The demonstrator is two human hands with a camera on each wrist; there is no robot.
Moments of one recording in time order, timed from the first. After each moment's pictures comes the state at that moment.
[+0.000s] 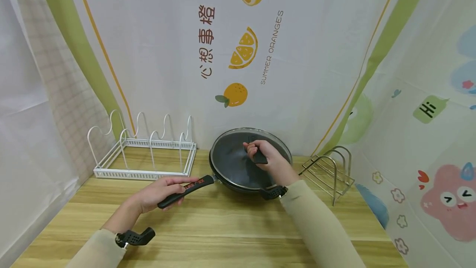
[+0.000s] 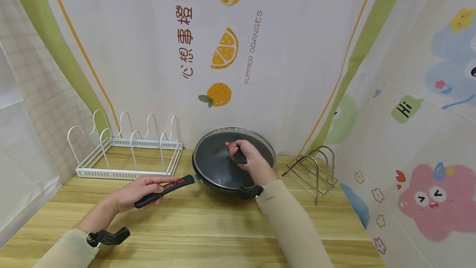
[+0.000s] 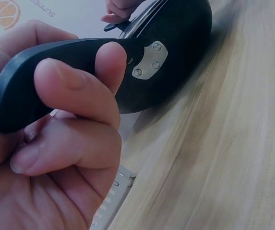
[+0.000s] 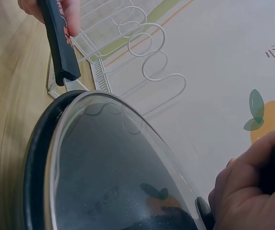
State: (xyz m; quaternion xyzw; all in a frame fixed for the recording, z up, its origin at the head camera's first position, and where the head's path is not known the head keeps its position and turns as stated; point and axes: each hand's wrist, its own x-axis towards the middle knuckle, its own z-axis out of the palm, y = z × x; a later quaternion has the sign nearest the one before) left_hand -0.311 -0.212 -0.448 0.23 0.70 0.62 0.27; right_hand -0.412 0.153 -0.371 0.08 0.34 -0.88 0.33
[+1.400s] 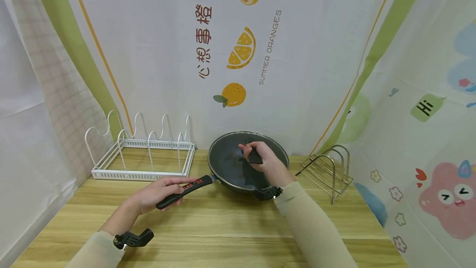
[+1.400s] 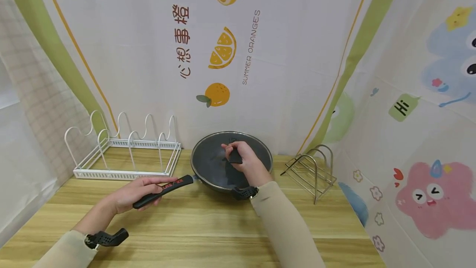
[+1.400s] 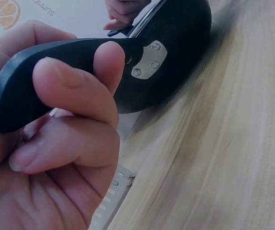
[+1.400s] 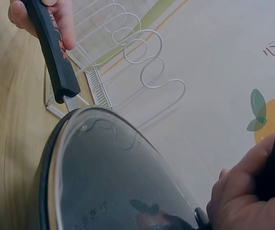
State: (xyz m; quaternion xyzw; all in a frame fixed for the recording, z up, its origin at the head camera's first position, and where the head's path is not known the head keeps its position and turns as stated) left_hand -0.310 -0.212 -0.447 0.23 0.70 0.61 0.27; right_hand -0.409 0.144 -0.382 0.10 0.35 -0.89 0.28
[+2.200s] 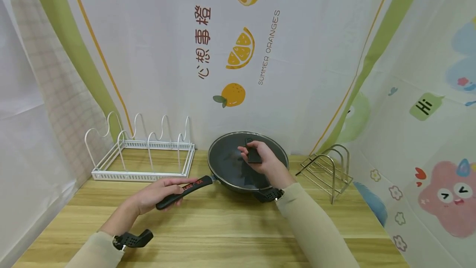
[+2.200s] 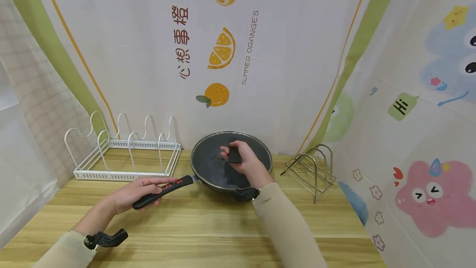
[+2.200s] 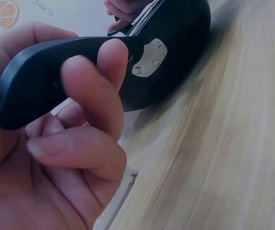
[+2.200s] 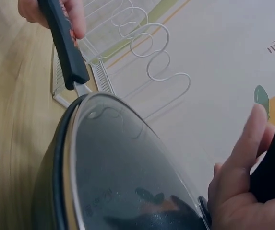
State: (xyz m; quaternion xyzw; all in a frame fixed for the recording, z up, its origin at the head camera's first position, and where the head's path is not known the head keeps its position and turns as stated) left_hand -0.309 -0.214 -0.443 0.25 0.70 0.61 0.28; right_hand -0.407 0.145 -0.388 0.09 0.44 -0.86 0.23
